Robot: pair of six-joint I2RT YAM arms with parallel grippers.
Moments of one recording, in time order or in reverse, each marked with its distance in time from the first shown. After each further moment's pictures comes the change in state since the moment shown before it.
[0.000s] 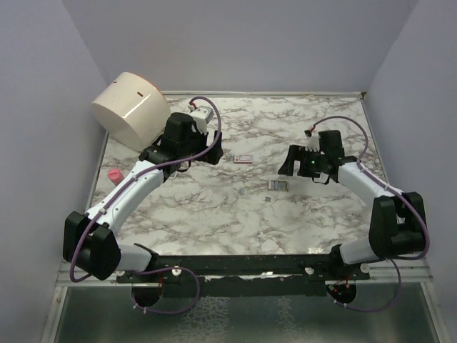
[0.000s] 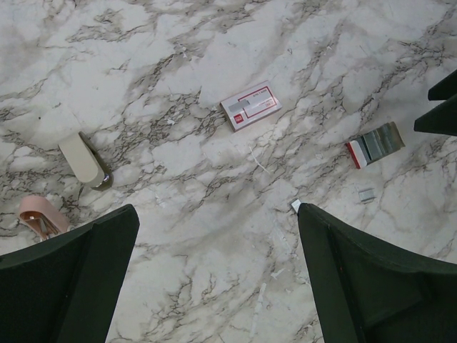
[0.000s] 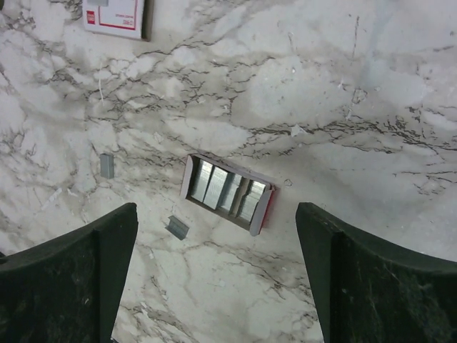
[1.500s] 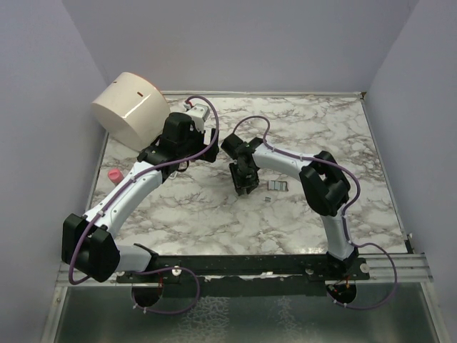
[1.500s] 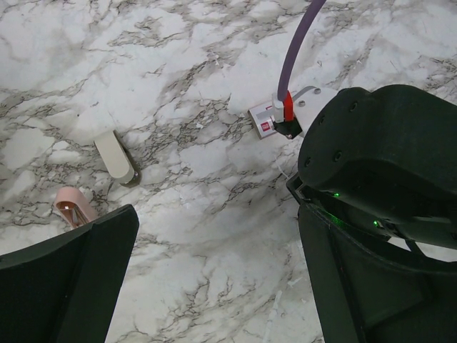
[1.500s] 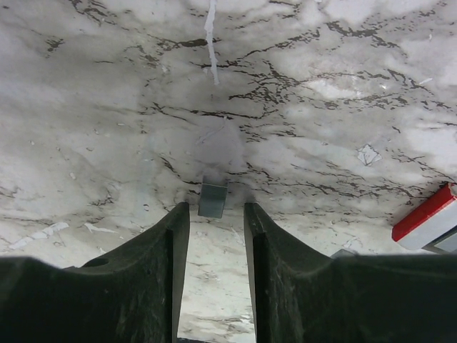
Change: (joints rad) left arm 0.003 -0.016 0.000 -0.001 -0.090 0.005; right arm 0.648 0.624 0.760 -0.626 0.492 0.246
